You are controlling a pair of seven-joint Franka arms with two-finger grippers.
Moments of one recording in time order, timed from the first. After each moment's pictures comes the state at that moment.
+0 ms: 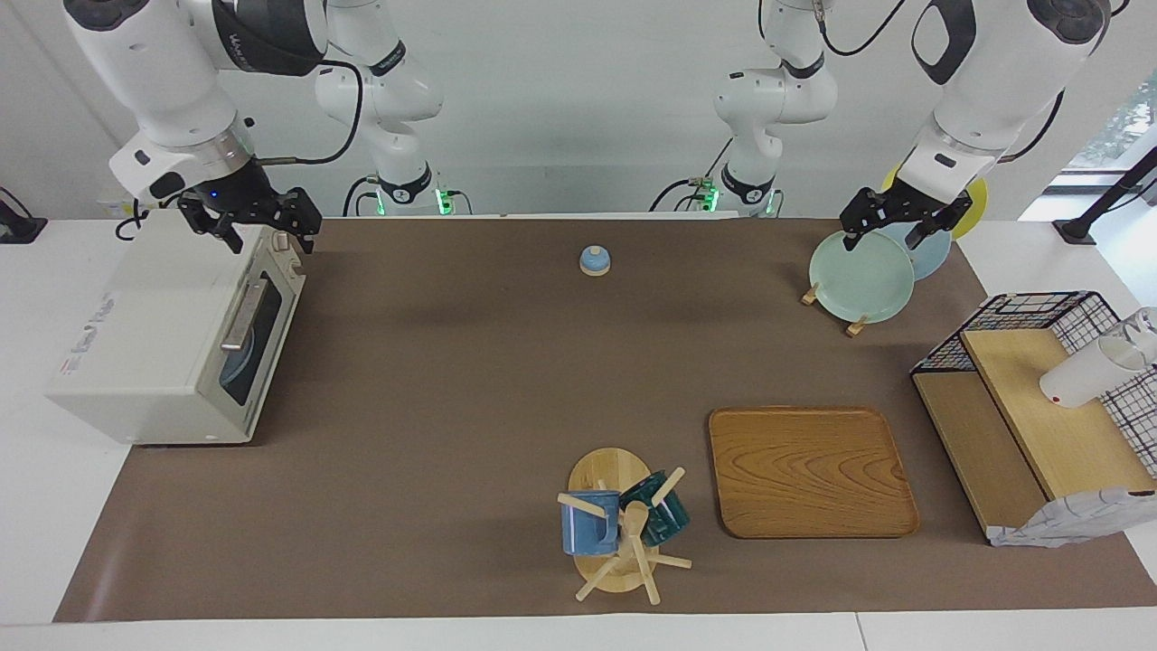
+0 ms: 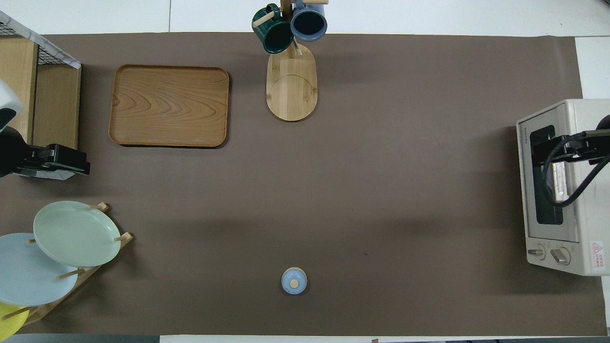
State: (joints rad) left arm -0.07 -0.08 -0.02 -1.72 -0.02 1.57 -0.02; right arm -0.01 -0.03 -0.02 -1.66 -0.05 1.54 -0.03
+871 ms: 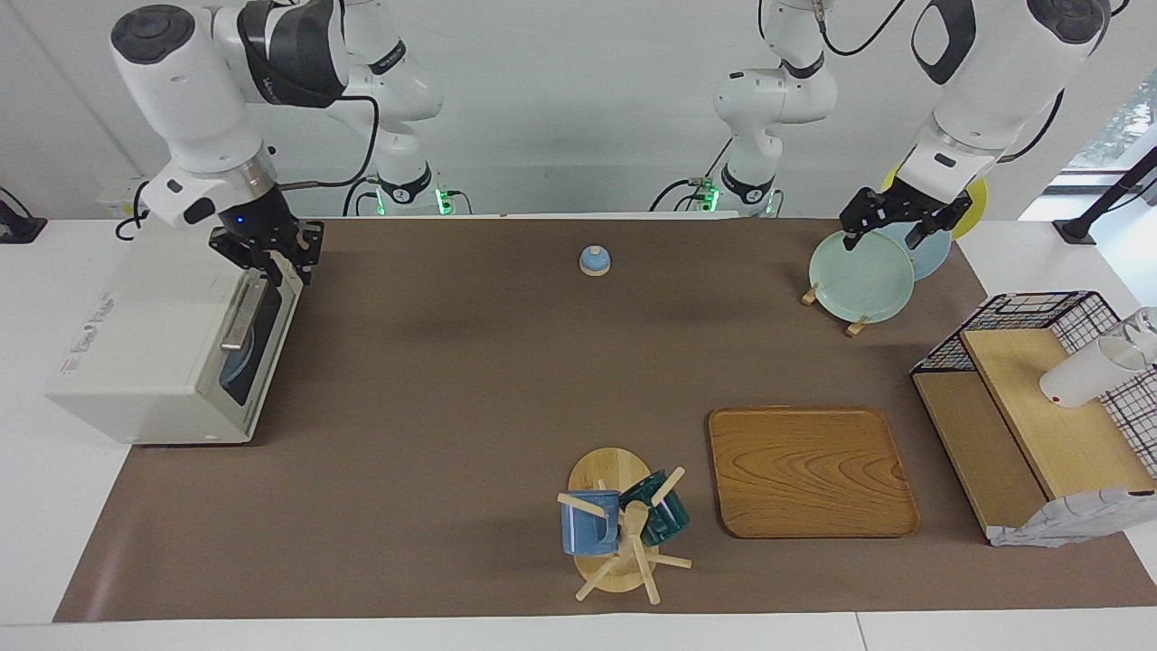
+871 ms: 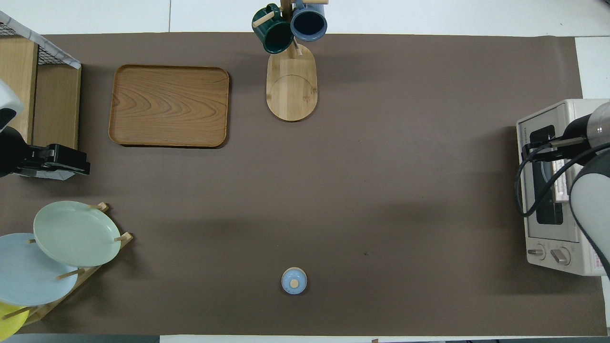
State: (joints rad) left arm -0.07 -0.08 -0.02 -1.72 -0.02 1.57 -0.02; right arm -0.01 -0.07 -0.01 -1.86 -0.05 1.79 -0.10
